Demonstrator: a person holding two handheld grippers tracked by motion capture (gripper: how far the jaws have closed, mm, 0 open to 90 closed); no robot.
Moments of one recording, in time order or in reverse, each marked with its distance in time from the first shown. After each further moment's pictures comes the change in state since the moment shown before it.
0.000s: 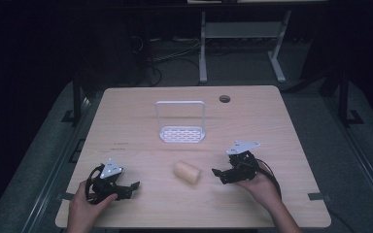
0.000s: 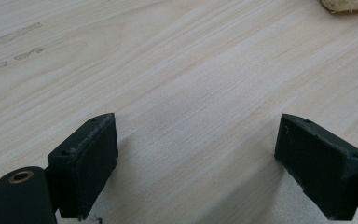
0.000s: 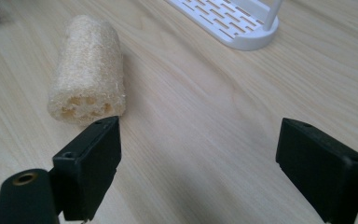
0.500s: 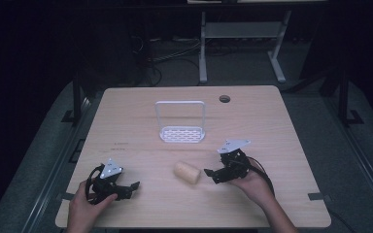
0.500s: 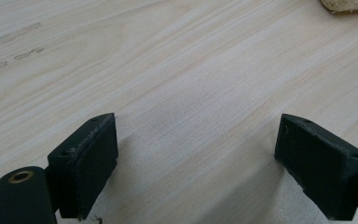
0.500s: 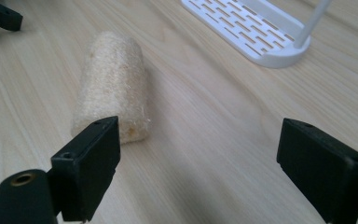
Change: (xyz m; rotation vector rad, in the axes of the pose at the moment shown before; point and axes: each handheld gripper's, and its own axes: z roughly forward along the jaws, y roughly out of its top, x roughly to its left) left arm 0.000 0.000 0.000 -0.002 0.001 -0.002; right arm 0.011 0.015 0.013 0.007 0.047 -0.027
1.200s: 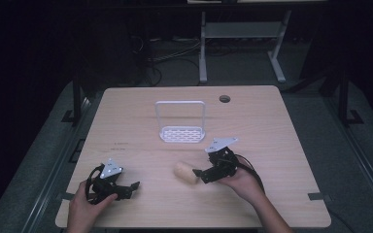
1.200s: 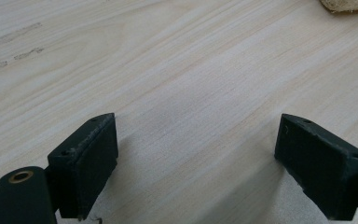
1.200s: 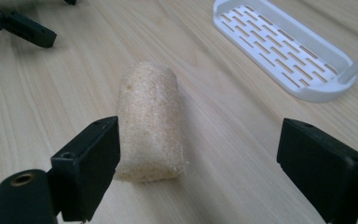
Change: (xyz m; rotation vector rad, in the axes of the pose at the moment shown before) left arm 0.000 0.000 0.000 0.002 0.000 0.000; right arm 0.018 0.022 0.015 -0.006 0.062 -0.035
